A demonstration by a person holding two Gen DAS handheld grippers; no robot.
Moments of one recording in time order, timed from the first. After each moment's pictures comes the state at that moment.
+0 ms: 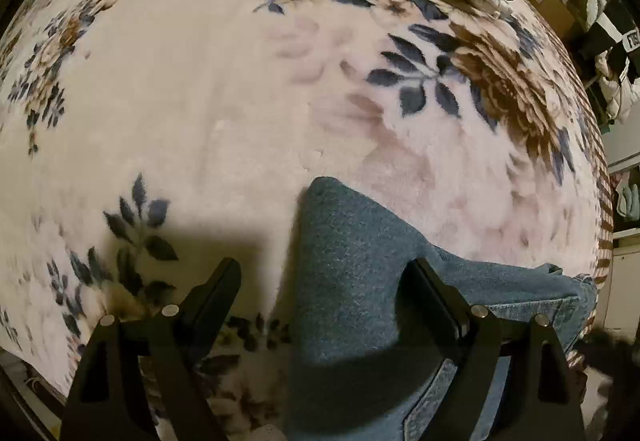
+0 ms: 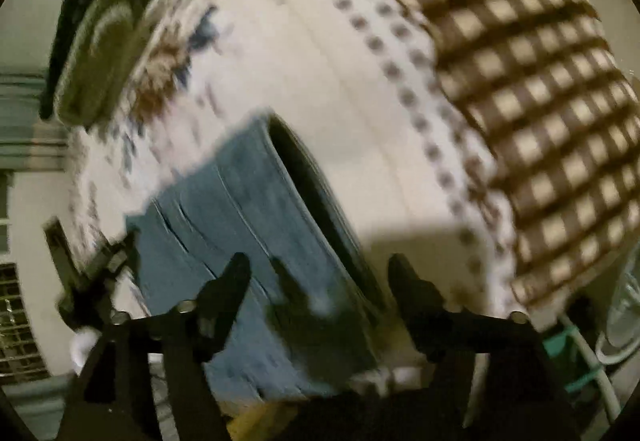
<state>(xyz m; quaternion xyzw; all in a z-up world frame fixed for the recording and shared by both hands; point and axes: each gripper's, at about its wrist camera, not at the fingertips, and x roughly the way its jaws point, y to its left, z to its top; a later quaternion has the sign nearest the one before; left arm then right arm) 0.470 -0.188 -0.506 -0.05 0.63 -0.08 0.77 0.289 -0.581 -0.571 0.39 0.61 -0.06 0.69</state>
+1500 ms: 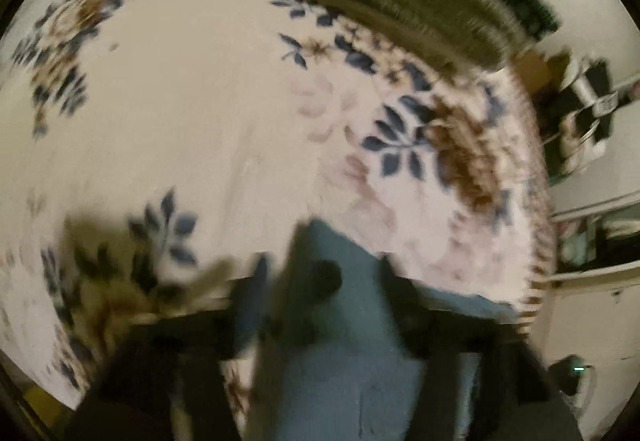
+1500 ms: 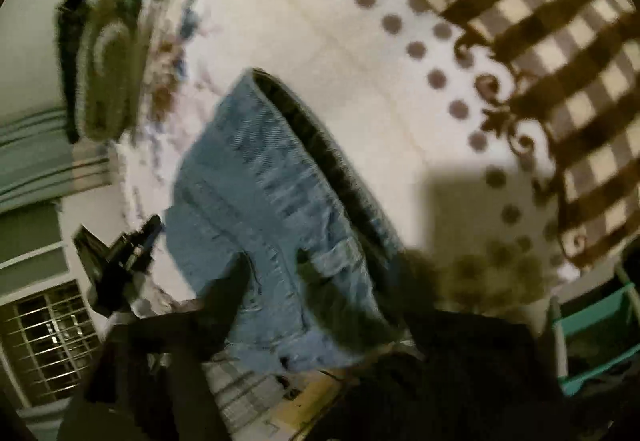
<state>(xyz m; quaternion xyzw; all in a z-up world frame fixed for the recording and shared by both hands) 0.464 -0.126 -0.462 -0.19 0.60 -0.12 0.76 0.230 -0.590 -0.590 0.51 0.60 0.00 0.62</state>
